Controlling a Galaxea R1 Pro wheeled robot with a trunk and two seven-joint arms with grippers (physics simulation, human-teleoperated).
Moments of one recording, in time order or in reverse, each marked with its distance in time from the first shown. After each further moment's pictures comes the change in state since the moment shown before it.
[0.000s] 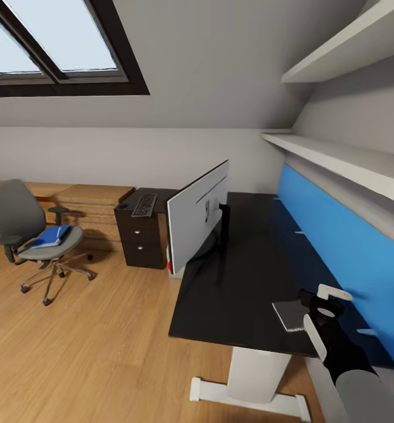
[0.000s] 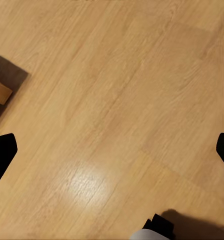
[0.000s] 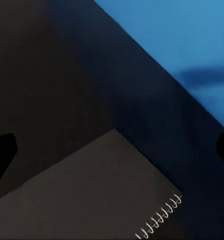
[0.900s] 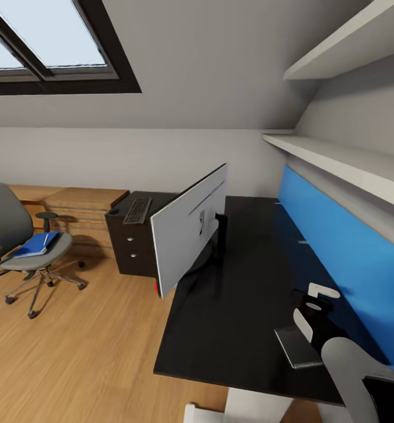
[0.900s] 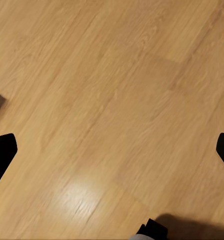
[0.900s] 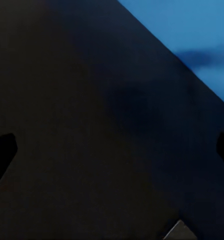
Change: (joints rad) left arm 0.000 -0.002 -0.031 -0.002 0.000 -0.022 -0.003; right arm -0.218 0.008 -0.006 0.462 0.041 -0.193 0.006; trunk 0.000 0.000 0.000
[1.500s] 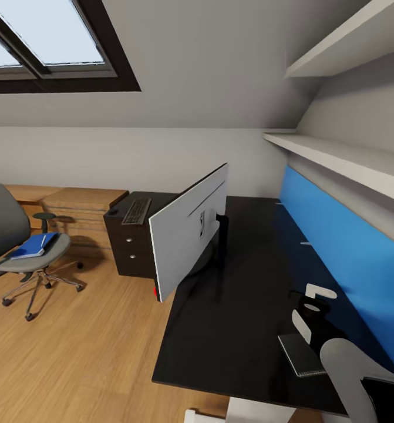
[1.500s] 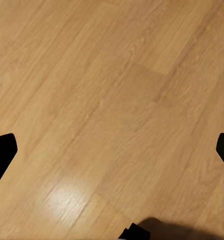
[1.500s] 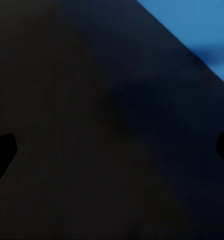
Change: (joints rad) left arm 0.000 -0.025 0.002 -0.034 0.001 -0.003 -0.002; right arm 0.004 0.007 0.006 0.004 0.009 0.001 0.013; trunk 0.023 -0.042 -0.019
